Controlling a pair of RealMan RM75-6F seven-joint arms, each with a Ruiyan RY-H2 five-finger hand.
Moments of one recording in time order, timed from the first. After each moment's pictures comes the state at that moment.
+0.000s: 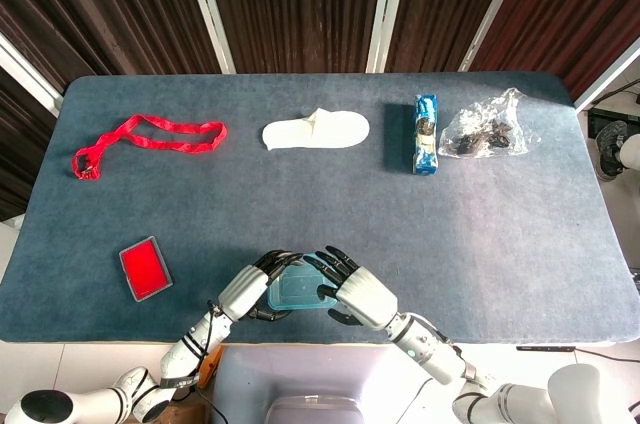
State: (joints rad) left arm -0.62 -1.93 0.07 -0.93 1.68 1.21 -0.60; right arm 0.58 -1.84 -0.03 -1.09 -1.81 1.30 0.04
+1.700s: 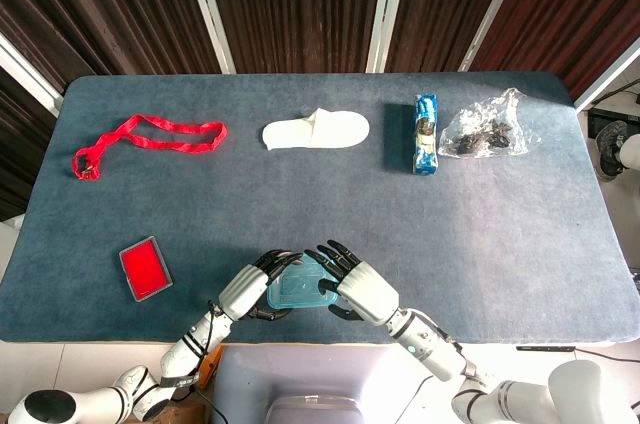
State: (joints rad) left arm -0.62 -1.94 0.08 -0.89 1.68 1.21 -0.60; right arm 0.60 -1.83 -0.03 -1.11 -1.78 1.31 0.02
